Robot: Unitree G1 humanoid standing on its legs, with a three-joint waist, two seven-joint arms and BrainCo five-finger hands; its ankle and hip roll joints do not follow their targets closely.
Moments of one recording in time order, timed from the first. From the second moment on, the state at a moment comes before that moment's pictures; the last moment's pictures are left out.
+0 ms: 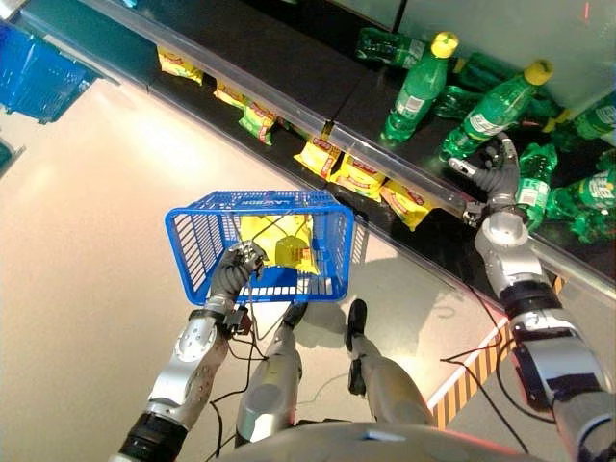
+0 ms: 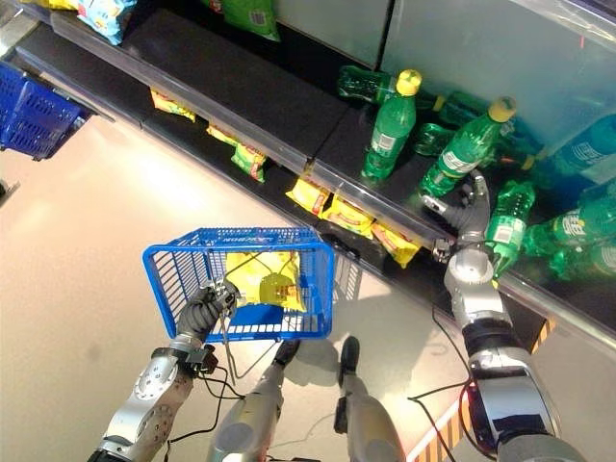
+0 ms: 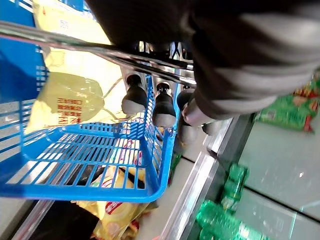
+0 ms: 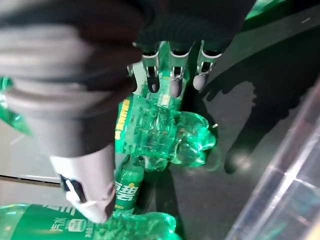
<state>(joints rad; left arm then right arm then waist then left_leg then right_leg) 0.09 0.39 -0.26 0.01 -0.57 -0.14 0.05 -0.63 -0.50 0.04 0.71 0.33 -0.19 -0.34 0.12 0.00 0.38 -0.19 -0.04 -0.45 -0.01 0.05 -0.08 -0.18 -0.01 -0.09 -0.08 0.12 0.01</state>
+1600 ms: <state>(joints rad) 0.06 0.43 -0.30 -0.03 -0.58 -0.14 0.08 -0.98 -0.56 0.11 1.15 0.49 -0.15 -0.34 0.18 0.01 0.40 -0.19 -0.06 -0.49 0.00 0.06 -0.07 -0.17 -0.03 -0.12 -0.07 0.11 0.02</state>
